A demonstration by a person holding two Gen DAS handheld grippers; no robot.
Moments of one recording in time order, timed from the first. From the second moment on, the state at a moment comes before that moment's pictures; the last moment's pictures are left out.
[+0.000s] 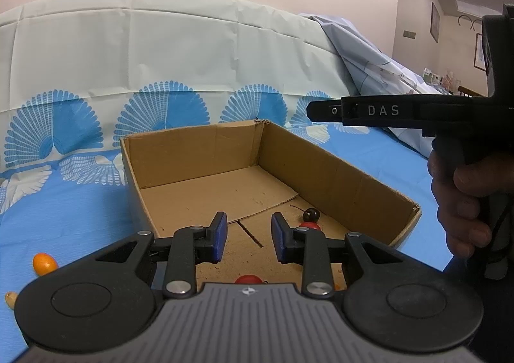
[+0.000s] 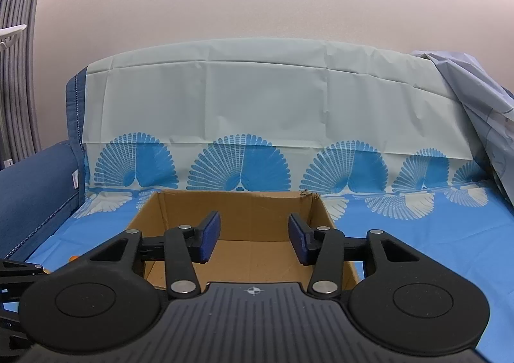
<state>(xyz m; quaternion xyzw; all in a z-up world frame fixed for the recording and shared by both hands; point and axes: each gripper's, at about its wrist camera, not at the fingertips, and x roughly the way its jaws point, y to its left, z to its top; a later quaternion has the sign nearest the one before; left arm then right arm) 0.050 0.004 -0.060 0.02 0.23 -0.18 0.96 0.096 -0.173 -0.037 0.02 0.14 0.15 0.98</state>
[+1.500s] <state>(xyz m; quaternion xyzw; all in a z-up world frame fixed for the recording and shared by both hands) 0.057 0.279 -0.093 -0.24 0.29 0.11 0.92 0.070 -0.048 -0.037 0.02 0.14 0.26 0.95</state>
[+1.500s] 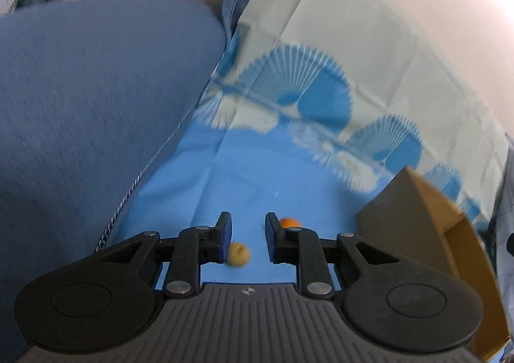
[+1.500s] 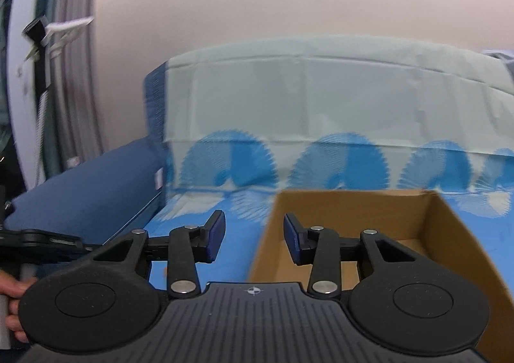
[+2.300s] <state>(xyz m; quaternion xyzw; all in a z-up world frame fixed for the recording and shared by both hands) 0.103 0.254 -0.141 -0.12 0.36 0.11 0.92 0.077 0.097 -0.089 -0.03 0.18 0.32 0.93</state>
